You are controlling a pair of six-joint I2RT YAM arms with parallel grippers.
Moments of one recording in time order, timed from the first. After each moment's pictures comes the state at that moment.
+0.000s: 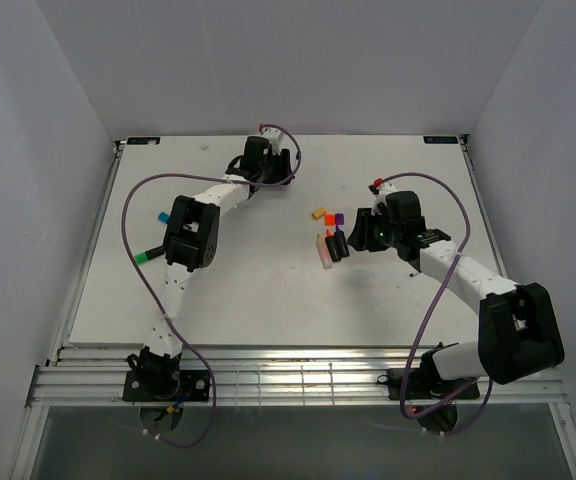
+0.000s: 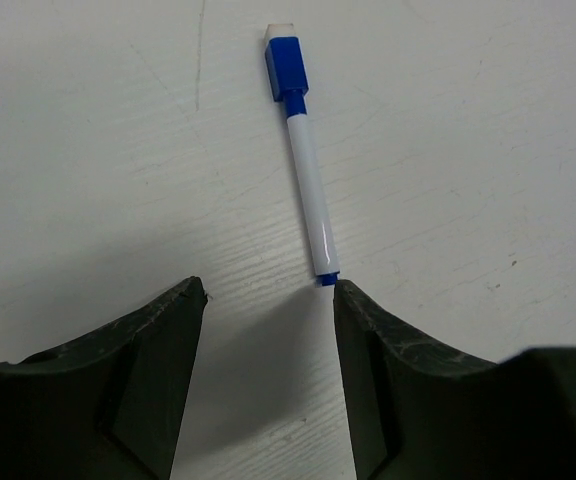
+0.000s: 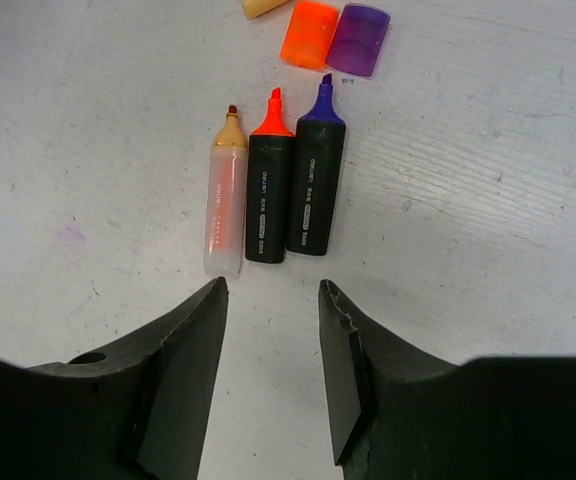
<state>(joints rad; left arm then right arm) -0.38 2.53 2.01 -0.02 0.15 -0.18 0.35 1.36 0.80 -0.13 -0.23 0.23</state>
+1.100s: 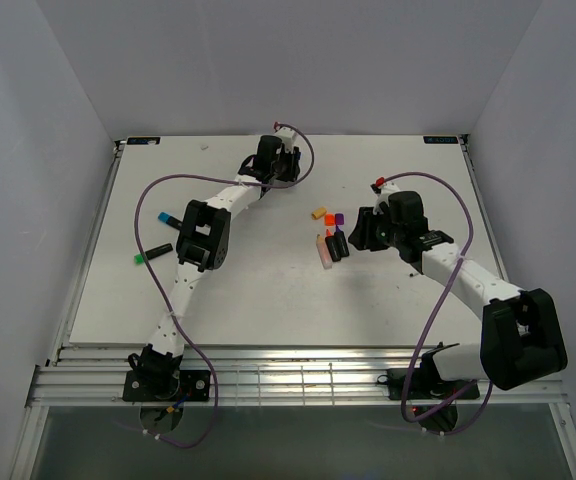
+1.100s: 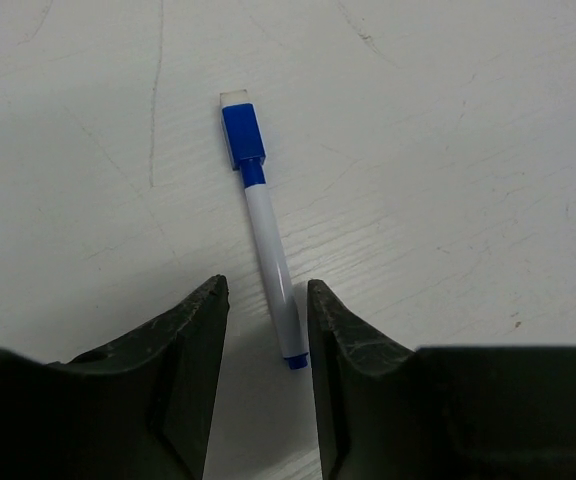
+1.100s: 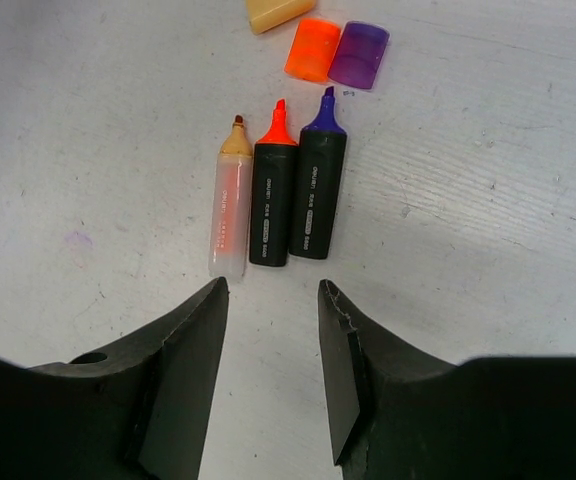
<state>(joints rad) -0.42 2.68 2.24 -0.03 0.11 -0.11 0.35 1.34 0.80 -0.12 -0.23 0.23</state>
